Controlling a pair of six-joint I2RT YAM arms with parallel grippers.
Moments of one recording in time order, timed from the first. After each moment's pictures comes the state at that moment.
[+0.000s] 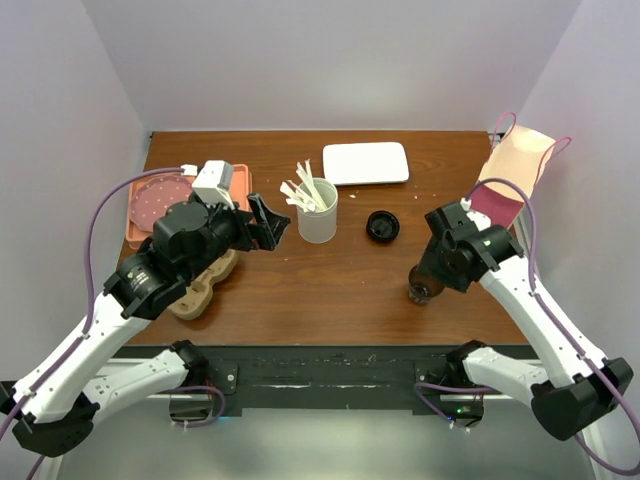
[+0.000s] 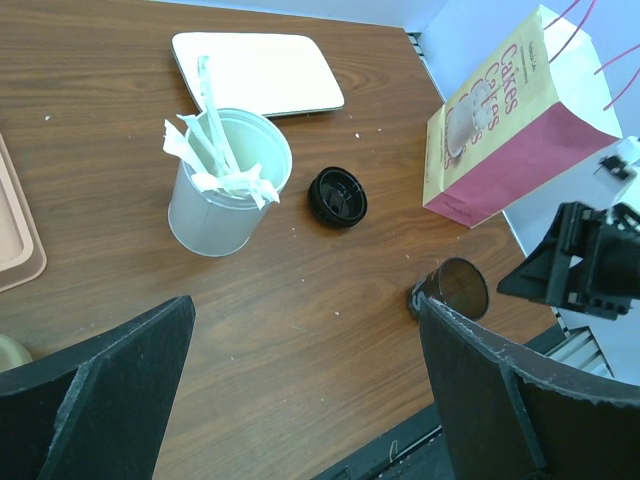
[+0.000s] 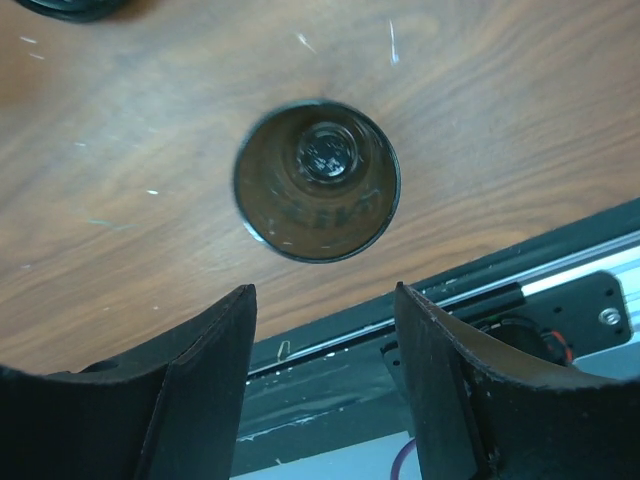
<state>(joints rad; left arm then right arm) -0.74 0.86 1.15 -0.55 -0.19 -0.52 0.44 1.06 1.13 -1.26 0.34 0.88</state>
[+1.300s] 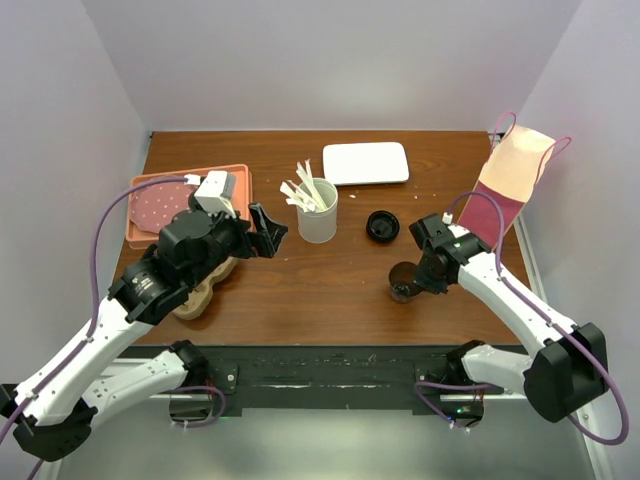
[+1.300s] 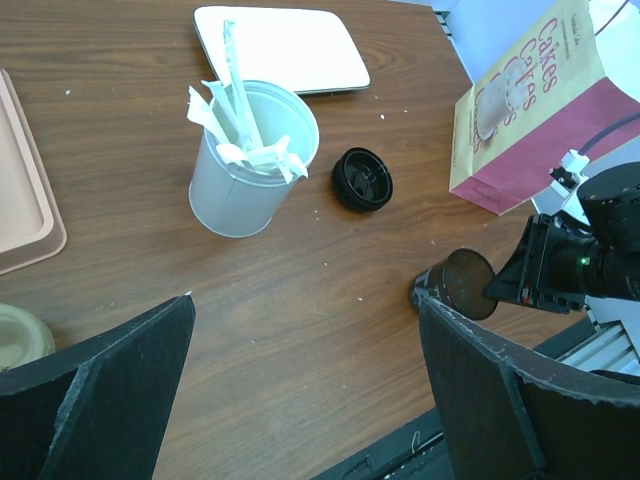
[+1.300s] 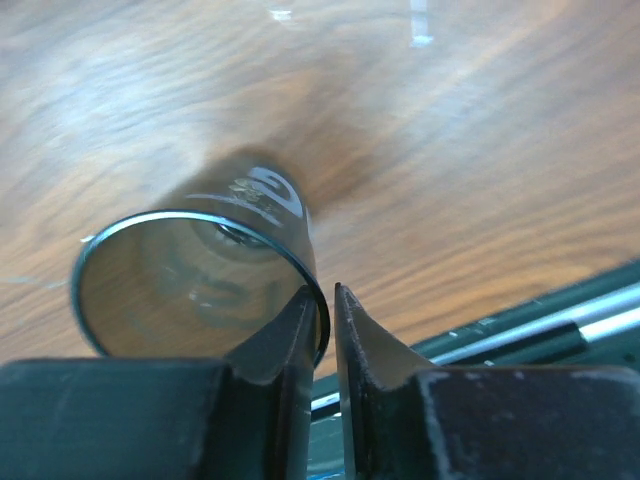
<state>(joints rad) -0.74 0.82 1.06 -0.54 -0.22 -0.51 0.44 1.16 0.86 -1.00 0.32 0.92</state>
